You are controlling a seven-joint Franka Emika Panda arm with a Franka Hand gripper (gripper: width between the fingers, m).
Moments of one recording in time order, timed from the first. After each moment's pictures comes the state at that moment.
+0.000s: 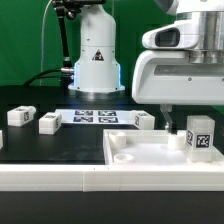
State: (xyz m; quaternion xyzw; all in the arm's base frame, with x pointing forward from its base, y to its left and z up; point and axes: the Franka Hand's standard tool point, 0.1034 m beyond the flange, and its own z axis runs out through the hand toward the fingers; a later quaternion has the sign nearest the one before) arm 0.629 0.115 0.070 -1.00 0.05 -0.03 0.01
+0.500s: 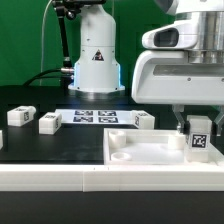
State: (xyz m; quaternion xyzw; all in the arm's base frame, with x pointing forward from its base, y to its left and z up) arm 0.629 0.115 0.070 -1.00 0.07 -0.03 0.01
